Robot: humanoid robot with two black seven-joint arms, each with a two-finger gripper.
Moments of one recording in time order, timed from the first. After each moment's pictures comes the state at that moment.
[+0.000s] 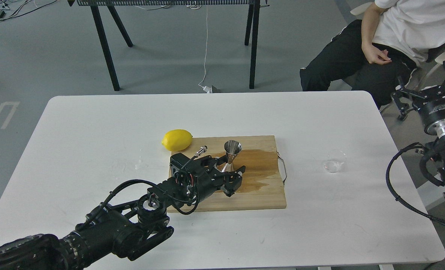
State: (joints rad) left arm -0.54 -0.01 -0.42 -0.79 2.18 0.25 -0.14; right arm 0.54 -0.44 1.17 0.61 0.22 0.49 0.13
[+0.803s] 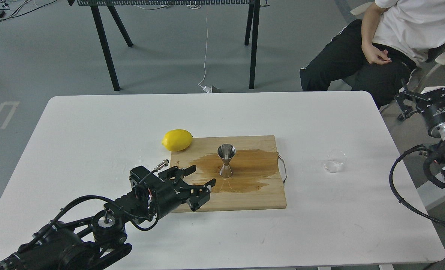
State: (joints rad) left arm -0.37 0.34 -0.48 -1.13 2.18 0.28 -0.14; right arm 0.53 -0.46 1.18 0.61 0.22 0.49 0.13
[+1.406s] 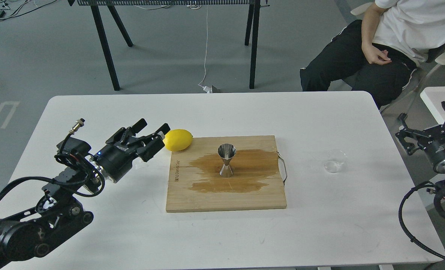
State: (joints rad) left arm -0.40 0.51 -0.69 -1.23 1.54 0.35 -0.31; right arm 0.28 -0.51 1.19 0.74 0.28 0.49 0.02
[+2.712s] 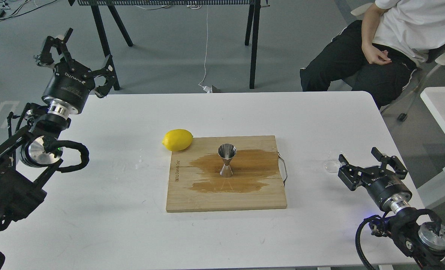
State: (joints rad) left arm -0.57 0.44 -0.95 -0.98 0.03 -0.33 -0.40; right arm 0.08 -0.37 1.15 1.05 0.64 0.25 -0.11
